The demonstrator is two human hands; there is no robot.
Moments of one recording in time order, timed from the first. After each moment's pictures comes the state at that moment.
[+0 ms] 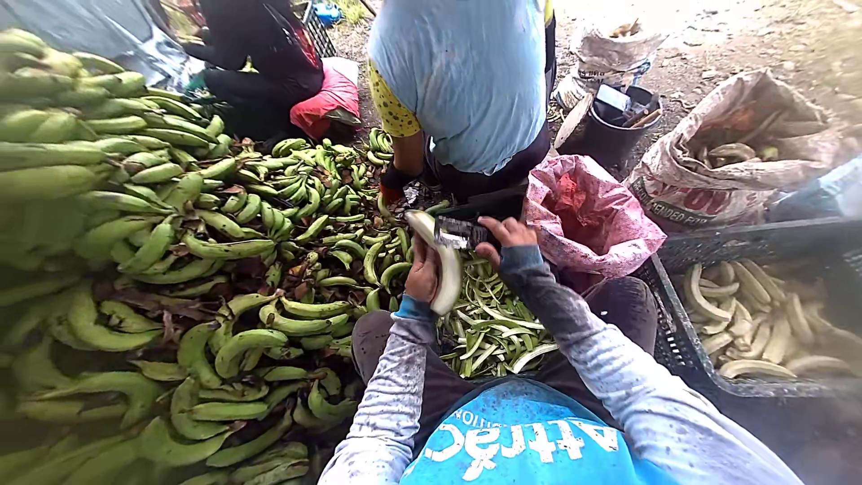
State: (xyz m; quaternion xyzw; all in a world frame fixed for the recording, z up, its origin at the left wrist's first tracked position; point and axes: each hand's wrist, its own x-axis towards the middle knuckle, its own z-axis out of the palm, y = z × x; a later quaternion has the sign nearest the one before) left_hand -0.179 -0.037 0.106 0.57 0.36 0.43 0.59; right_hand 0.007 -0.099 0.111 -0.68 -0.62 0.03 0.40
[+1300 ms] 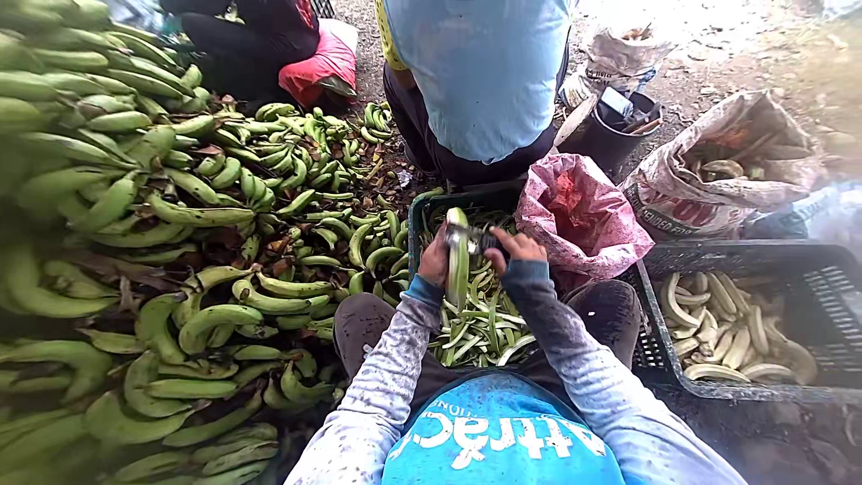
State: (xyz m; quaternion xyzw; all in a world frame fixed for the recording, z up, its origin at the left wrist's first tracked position) left_hand -0.151 -0.050 0.114 0.52 0.40 0.35 0.67; right_hand 0.007 -0.133 0.097 -0.74 -0.57 0.07 0.34
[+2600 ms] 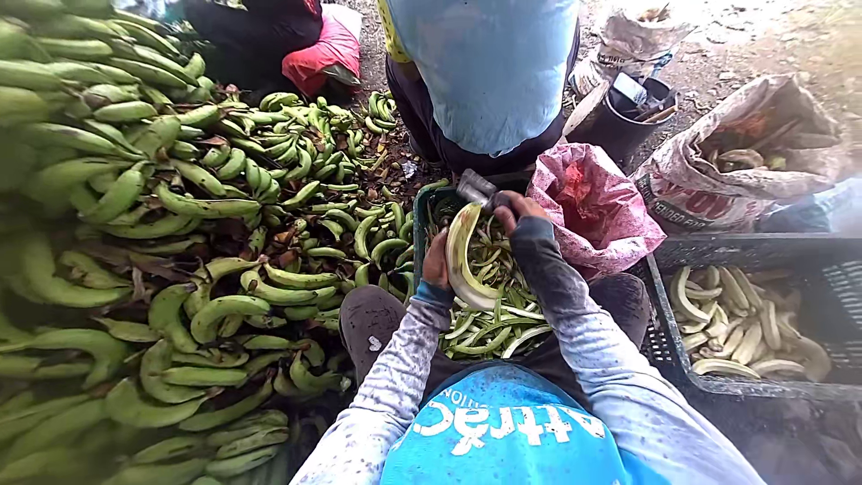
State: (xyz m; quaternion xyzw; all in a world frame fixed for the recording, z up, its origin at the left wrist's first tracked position) left_hand -0.152 -0.058 0.088 0.36 0.29 0.47 0.75; right_hand 0.036 -0.088 0.107 -0.73 -0.56 0.17 0.37
